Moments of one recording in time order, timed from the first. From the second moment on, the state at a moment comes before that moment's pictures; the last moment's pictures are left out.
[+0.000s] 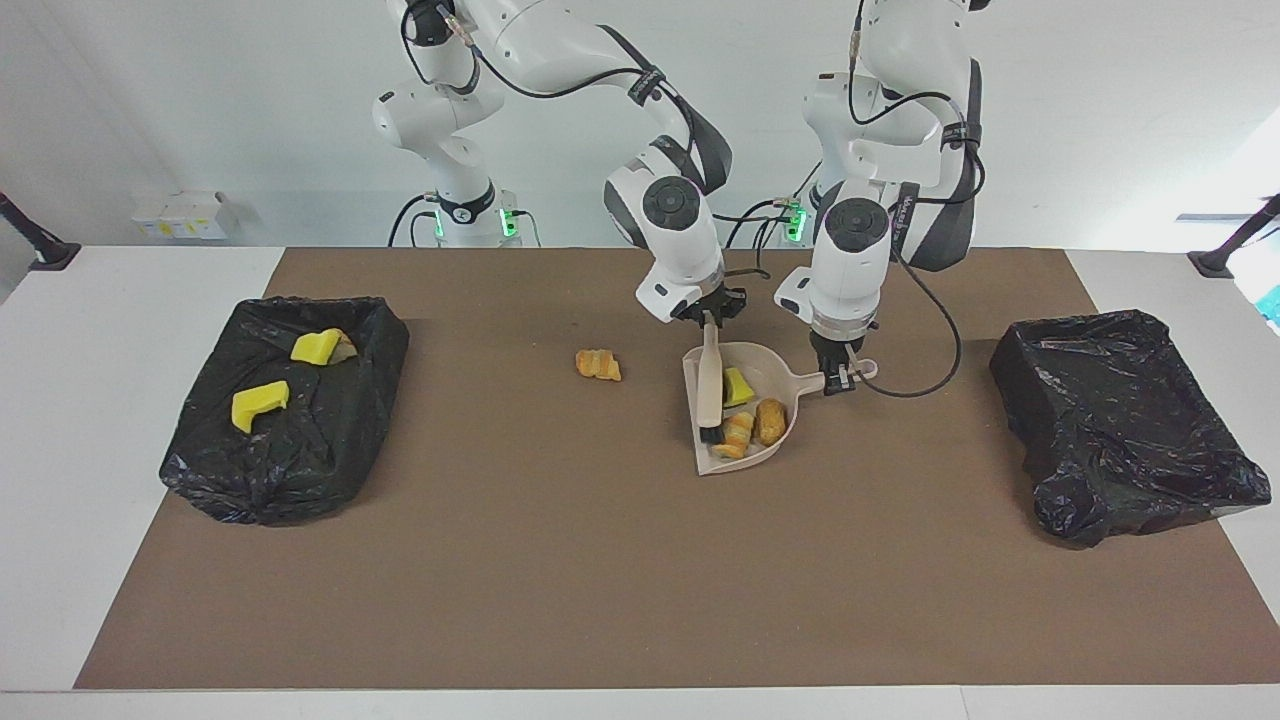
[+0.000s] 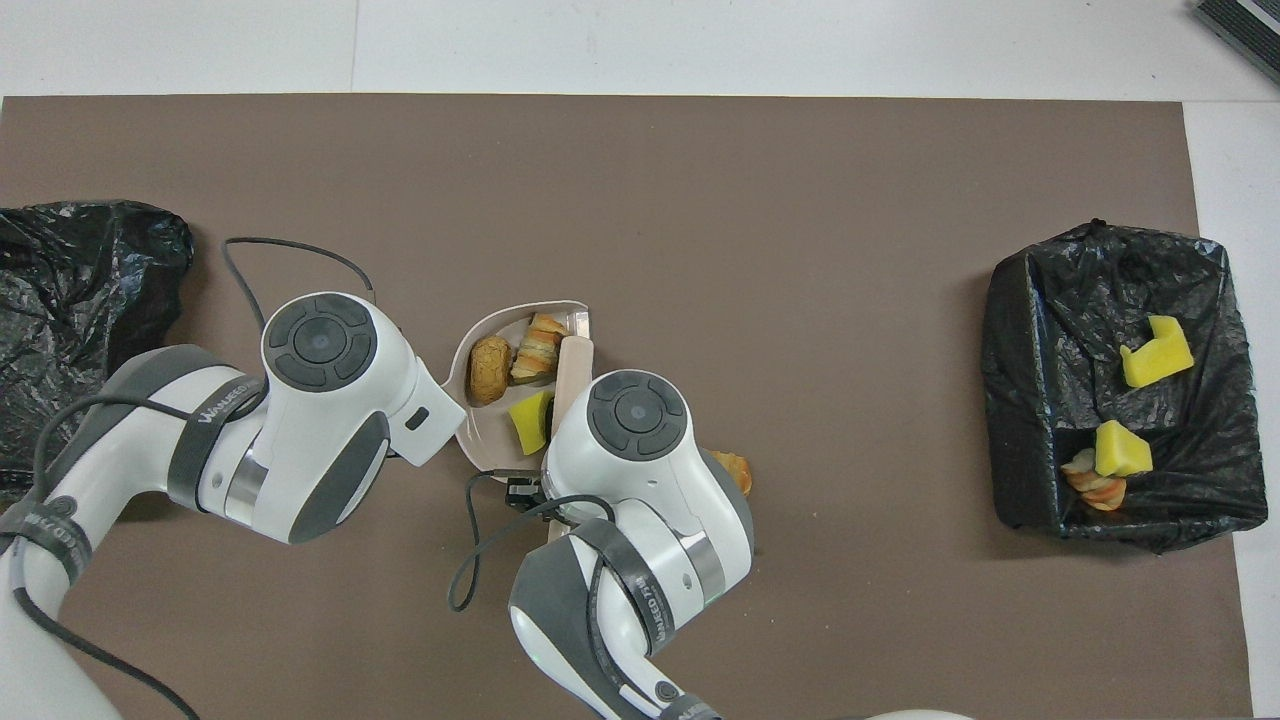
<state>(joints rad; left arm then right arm) -0.39 0.12 -0.01 -2.10 0.18 2.15 1.06 0.65 0.34 0.09 -1.83 0.37 2.10 0.64</state>
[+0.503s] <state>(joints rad) -0.39 0.12 -0.01 -2.11 0.18 2.16 1.06 0.50 0.20 0.08 -1.82 0.34 1.76 0.64</state>
